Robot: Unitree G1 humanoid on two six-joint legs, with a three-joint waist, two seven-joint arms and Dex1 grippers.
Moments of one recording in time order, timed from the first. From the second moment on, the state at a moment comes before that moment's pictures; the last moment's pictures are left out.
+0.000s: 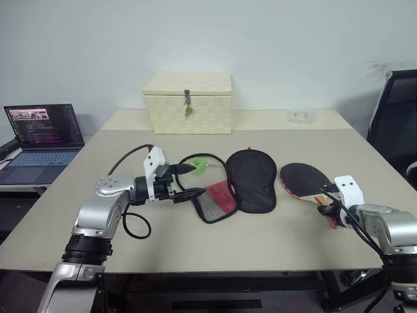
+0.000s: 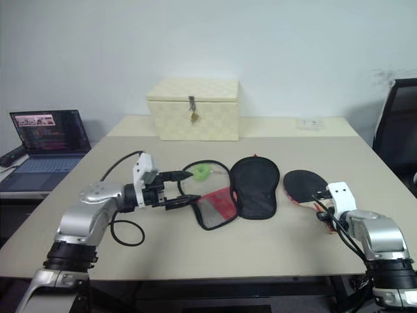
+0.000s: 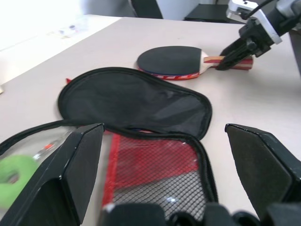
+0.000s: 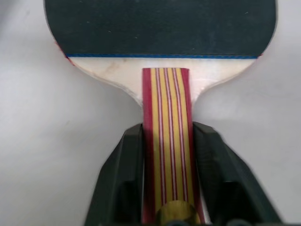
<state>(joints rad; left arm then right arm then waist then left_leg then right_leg) -0.64 0.63 0.01 0.18 -0.37 0.32 -1.15 -0.48 -0.64 -0.14 0.02 0.22 1.11 0.41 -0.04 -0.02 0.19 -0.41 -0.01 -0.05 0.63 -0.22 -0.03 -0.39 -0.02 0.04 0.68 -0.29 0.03</state>
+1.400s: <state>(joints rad) -0.46 0.70 0.10 -0.02 -0.47 0.43 -1.08 -0.75 -0.04 -0.14 -0.10 0.29 1.22 0.05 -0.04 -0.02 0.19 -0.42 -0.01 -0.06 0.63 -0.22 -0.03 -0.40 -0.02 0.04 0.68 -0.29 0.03</state>
